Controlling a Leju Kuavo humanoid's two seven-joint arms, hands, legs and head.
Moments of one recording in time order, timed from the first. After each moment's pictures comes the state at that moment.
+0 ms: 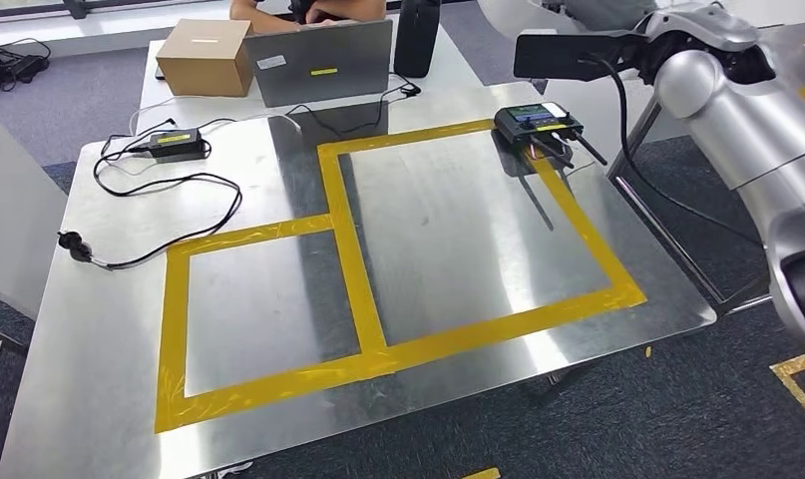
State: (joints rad) left arm -0.08 -0.19 0.99 -0.20 -0.82 0.34 -0.38; right arm -1.28 -0.76 0.79 -1.02 0.57 0.21 -0.33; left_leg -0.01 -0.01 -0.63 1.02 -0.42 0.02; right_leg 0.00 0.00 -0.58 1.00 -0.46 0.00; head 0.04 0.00
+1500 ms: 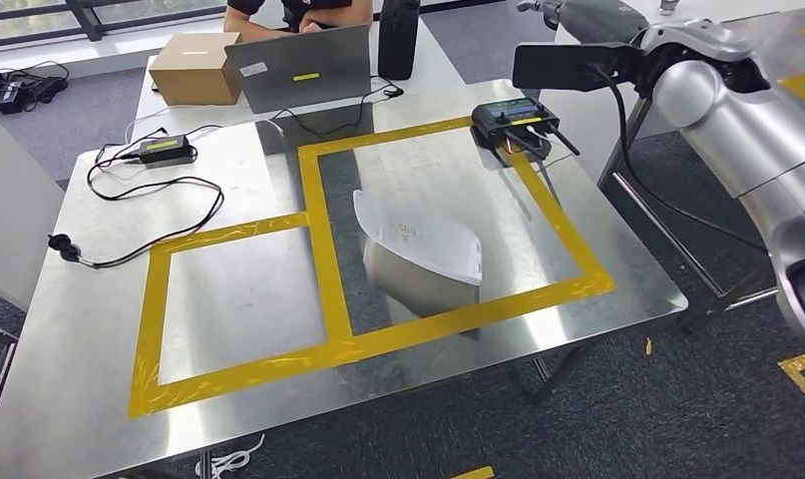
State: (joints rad) left arm -0.09 -0.19 1.05 -0.20 -0.79 0.48 -0.32; right arm -1.27 -0.78 0.84 -1.04 0.47 0.23 -0.30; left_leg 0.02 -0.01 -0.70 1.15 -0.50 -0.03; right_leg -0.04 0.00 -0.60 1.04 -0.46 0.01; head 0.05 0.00
